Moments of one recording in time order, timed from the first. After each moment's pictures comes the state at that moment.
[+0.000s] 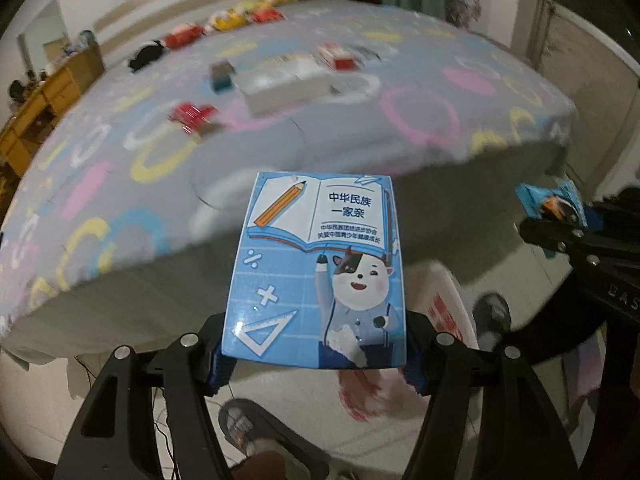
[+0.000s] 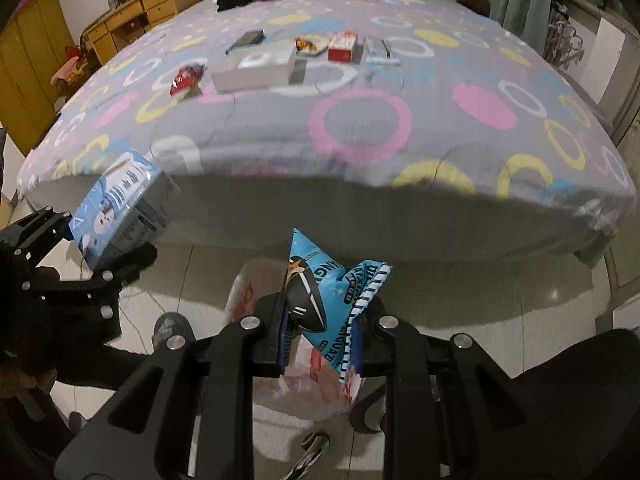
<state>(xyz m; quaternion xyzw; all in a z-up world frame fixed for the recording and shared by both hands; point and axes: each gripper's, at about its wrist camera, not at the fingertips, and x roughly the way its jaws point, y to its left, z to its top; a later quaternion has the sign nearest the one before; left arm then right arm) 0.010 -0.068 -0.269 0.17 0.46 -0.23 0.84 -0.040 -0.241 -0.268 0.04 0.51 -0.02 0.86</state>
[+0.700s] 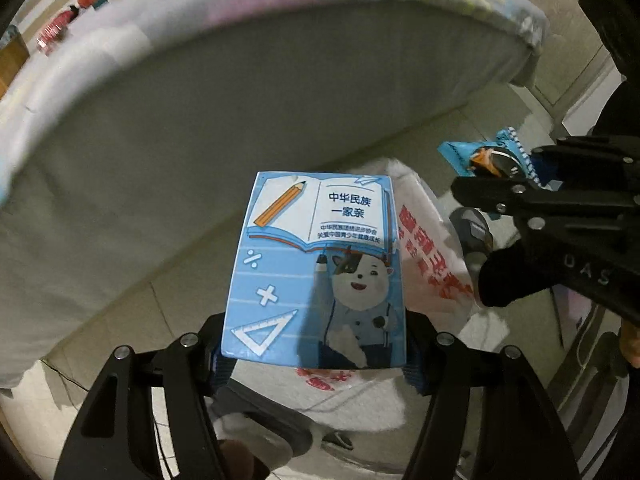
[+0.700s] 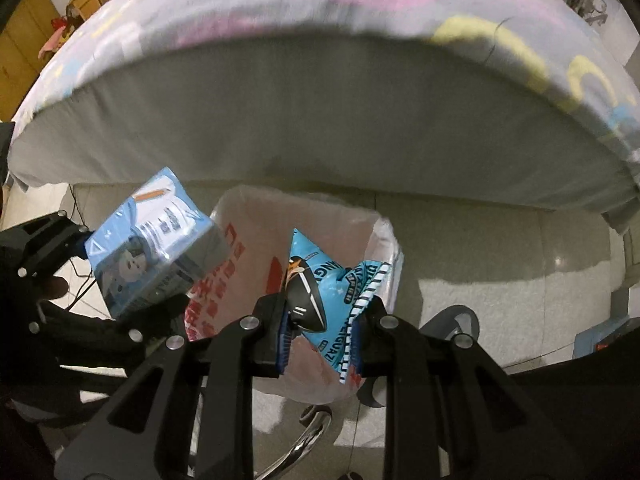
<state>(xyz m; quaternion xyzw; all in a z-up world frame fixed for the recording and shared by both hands) -0.001 -0.107 -0.380 0.21 0.56 -0.30 0.74 -0.029 -0.243 -0.374 0.05 0.59 -0.01 0.80</state>
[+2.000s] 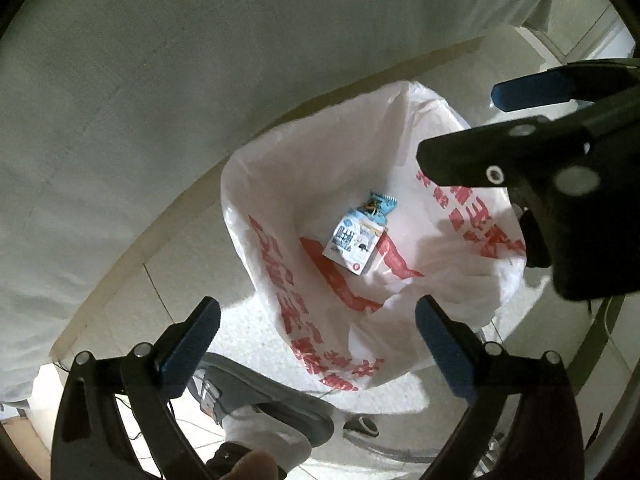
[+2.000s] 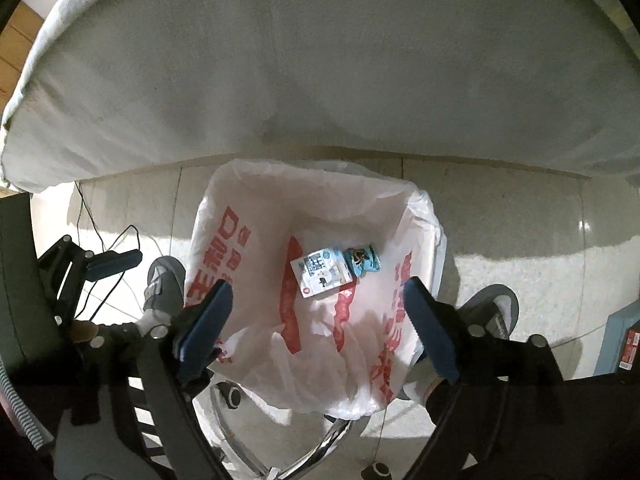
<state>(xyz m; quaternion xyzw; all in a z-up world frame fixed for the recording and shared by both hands) 0.001 -0.127 -0.433 0.27 0.59 -0.29 0.70 0.001 -0.251 -0.430 0.10 0.64 0.01 0.76</state>
